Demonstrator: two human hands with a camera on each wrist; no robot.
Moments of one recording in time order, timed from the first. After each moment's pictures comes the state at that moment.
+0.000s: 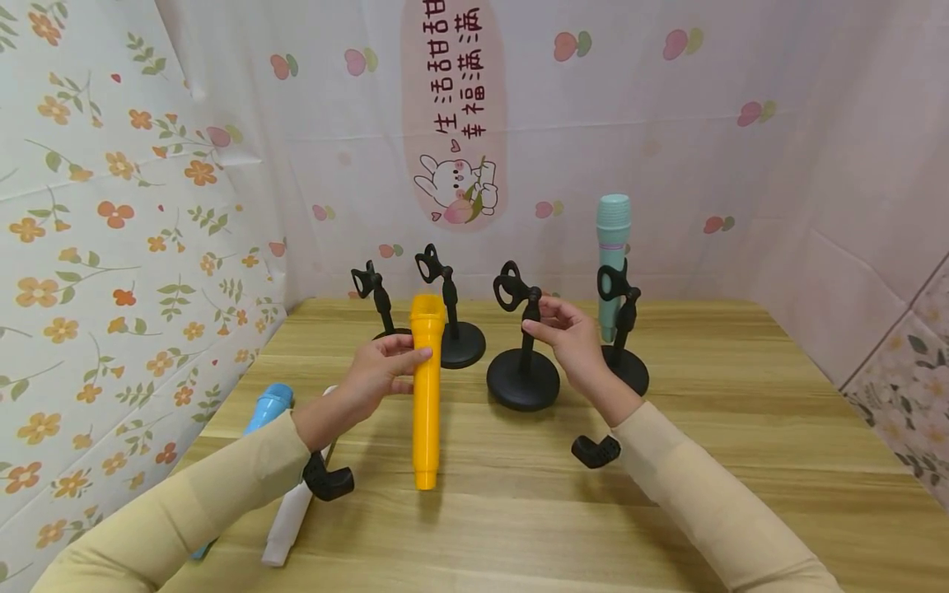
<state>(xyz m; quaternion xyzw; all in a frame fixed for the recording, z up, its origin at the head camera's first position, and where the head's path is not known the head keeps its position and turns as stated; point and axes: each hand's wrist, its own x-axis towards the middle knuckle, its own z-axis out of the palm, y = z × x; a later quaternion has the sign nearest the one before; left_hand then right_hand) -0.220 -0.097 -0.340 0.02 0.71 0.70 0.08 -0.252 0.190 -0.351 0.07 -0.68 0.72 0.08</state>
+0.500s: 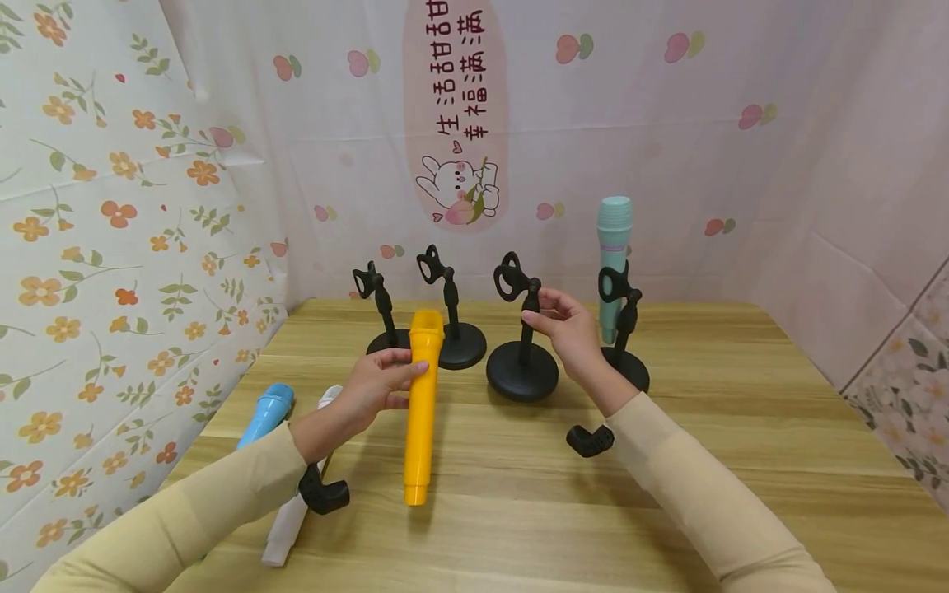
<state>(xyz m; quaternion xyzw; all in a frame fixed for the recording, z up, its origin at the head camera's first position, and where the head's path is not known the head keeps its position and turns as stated) -0.213 -0.106 -0.354 -0.01 0.71 0.70 0.09 -0.265 0.186 -0.346 0.08 -0.67 0.73 0.08</state>
